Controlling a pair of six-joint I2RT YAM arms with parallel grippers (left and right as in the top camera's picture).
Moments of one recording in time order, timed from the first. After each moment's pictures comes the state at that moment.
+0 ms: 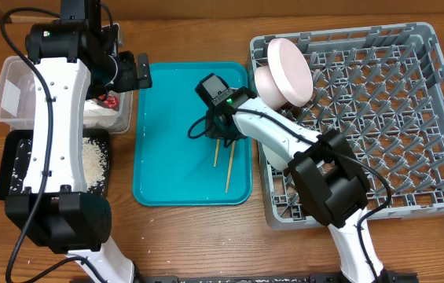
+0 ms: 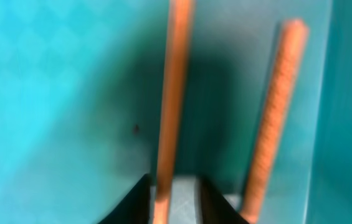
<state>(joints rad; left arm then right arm) 0.03 1.89 2.02 -1.38 0.15 -0.15 0.66 2.25 1.73 -0.79 0.02 0.72</state>
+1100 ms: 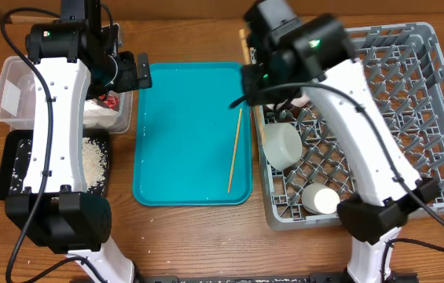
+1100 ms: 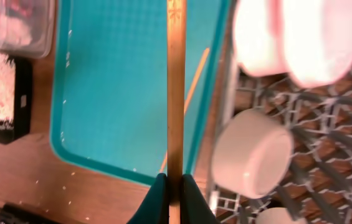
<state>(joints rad) 0.03 1.89 2.02 -1.38 0.15 -0.15 0.52 2.02 2.42 -1.64 -0.09 0.36</state>
